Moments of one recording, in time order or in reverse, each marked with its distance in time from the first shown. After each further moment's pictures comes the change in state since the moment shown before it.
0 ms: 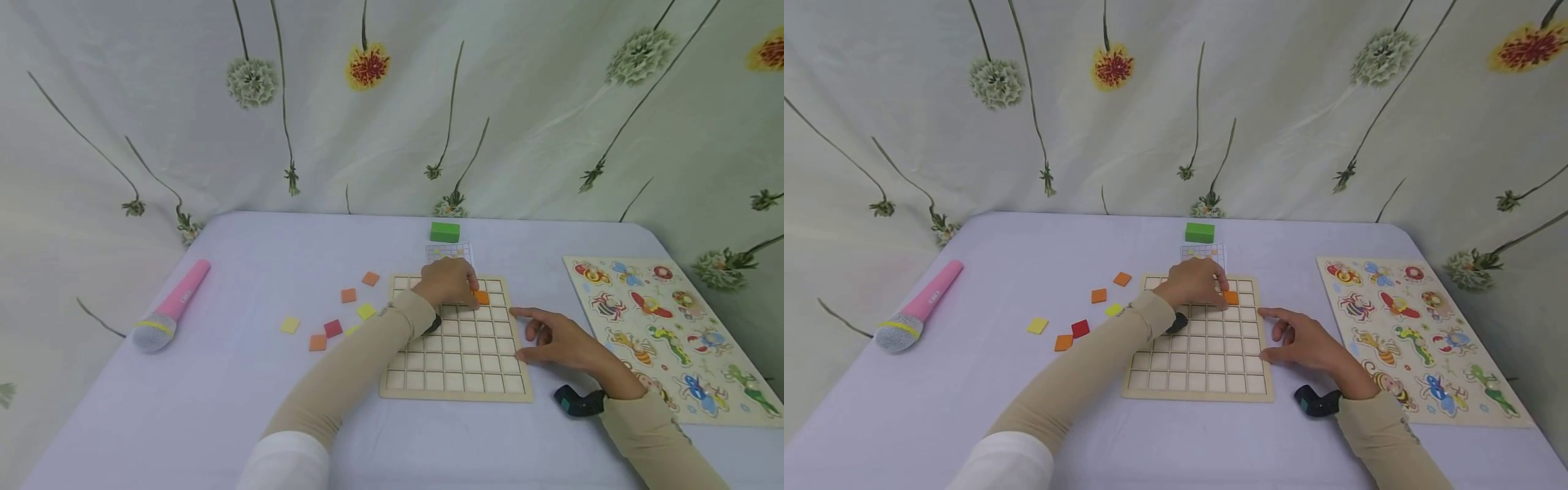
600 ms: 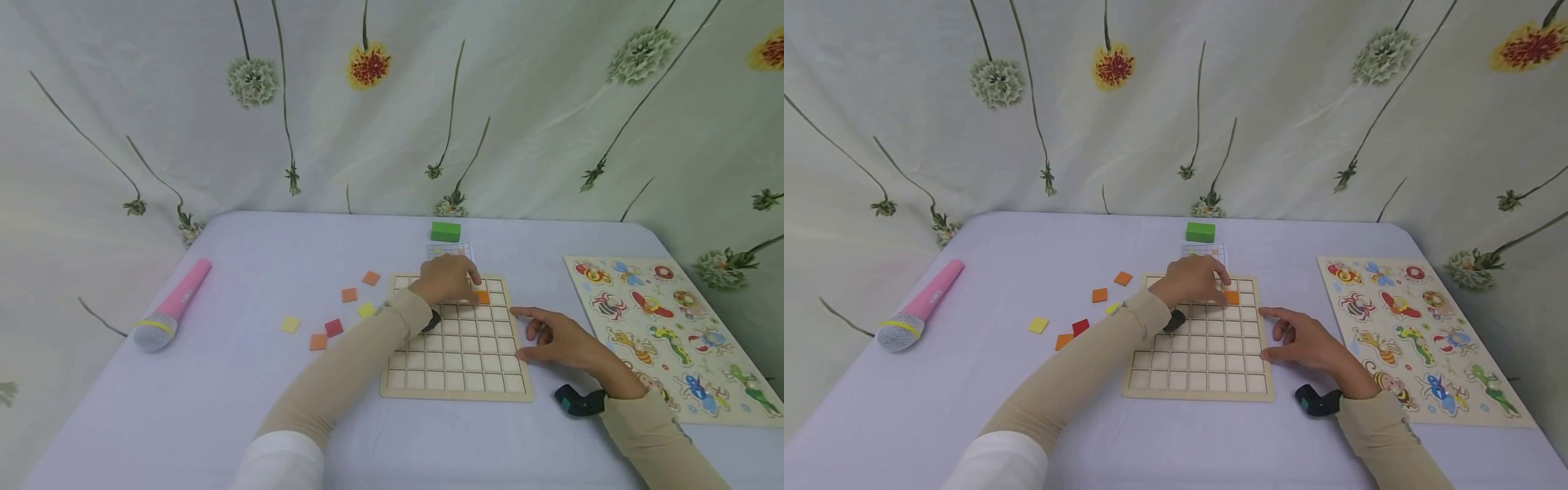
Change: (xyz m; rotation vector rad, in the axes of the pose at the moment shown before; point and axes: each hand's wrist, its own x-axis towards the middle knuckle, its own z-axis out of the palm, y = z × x) left_hand -0.005 0.002 -0.007 0.050 -0.002 0.032; right_hand 0.000 0.000 0.000 -0.003 -0.006 0.015
